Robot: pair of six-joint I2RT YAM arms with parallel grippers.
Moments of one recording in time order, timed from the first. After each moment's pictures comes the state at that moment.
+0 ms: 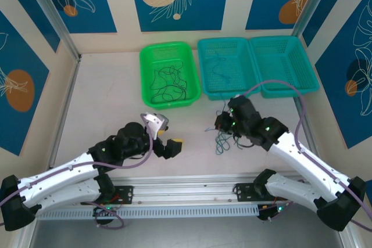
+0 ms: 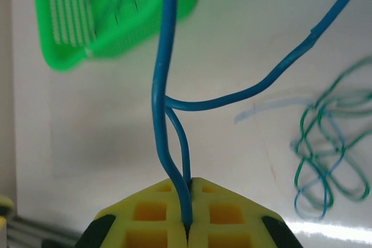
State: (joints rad) left arm -1.00 0.81 0.58 -0.15 0.03 -0.39; right arm 0.61 0.95 0.91 -0.75 -0.01 0.90
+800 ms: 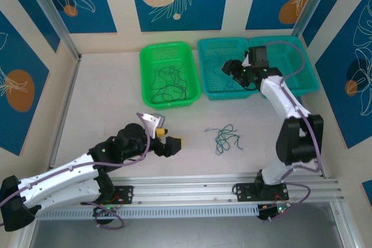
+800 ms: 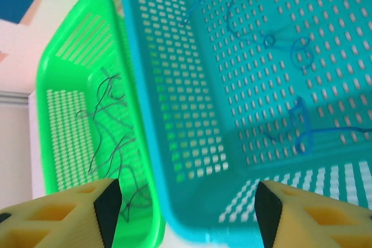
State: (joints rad) left arm -1.00 0.82 0.57 -0.16 0.05 -0.58; right arm 0.12 1.55 1.31 -0.51 -0.31 0.68
